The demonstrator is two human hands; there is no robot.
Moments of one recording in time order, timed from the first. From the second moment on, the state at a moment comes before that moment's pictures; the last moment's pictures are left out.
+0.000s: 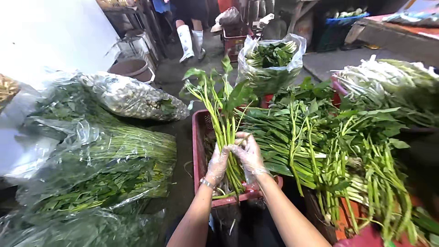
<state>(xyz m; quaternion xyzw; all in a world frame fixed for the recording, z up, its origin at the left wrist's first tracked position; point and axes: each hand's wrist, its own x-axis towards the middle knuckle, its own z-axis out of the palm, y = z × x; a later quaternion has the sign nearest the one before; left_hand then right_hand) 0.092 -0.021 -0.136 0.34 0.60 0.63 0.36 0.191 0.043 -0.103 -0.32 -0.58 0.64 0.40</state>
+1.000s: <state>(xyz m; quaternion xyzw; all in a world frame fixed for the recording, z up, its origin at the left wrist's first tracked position) 0.042 -0.018 -0.141 0.19 0.56 0.74 0.33 0.237 0.023 -0.109 -0.33 -0.80 0.30 0.40</state>
